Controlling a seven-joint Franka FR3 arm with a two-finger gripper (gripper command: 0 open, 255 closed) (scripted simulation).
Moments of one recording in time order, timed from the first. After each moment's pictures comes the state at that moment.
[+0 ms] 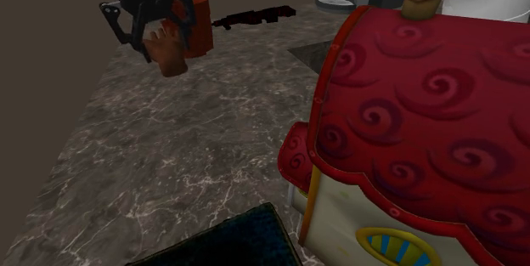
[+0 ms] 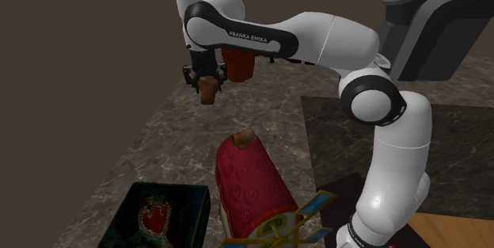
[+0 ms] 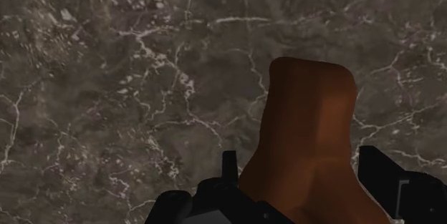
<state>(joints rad) 0.24 0.31 0.61 -1.17 -0.27 1.45 1.01</state>
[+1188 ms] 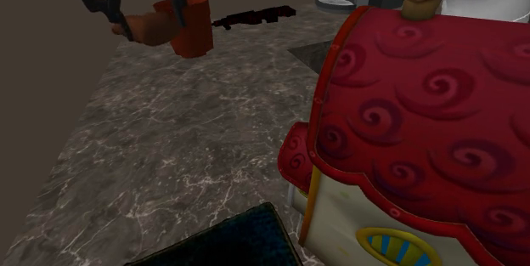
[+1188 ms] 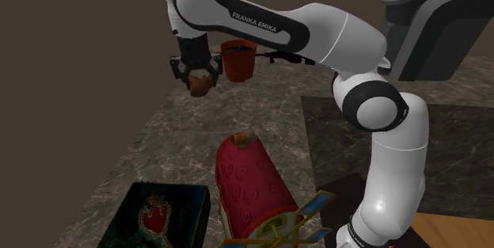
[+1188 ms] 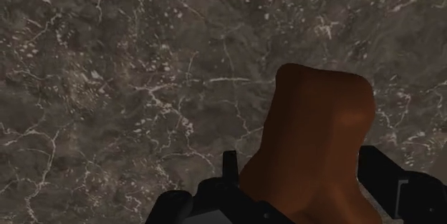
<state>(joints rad) 0.38 0.32 0.64 -0.98 -0.30 1.25 1.12</state>
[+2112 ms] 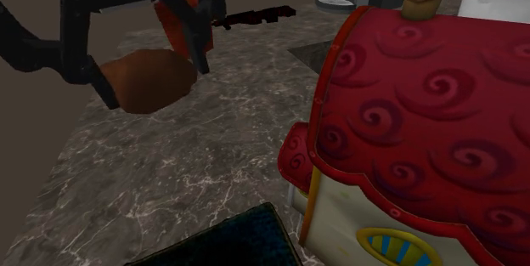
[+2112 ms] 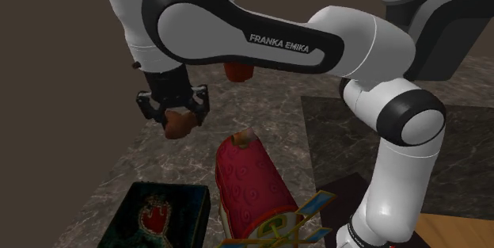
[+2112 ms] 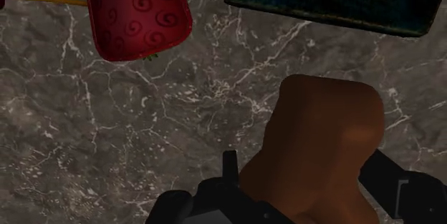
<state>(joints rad) 0.54 0.20 0.75 -1.13 -0.24 1.27 1.42</state>
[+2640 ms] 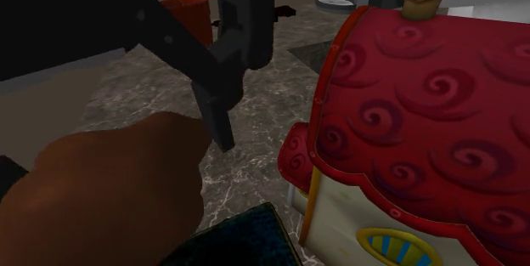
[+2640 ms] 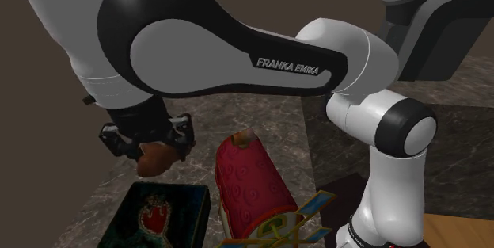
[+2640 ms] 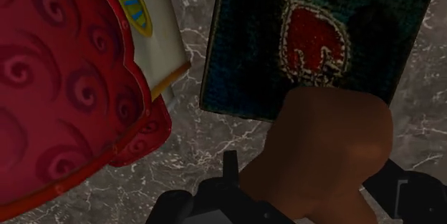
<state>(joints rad) 0.76 0.33 0.81 -0.98 -0.34 1.18 1.64</state>
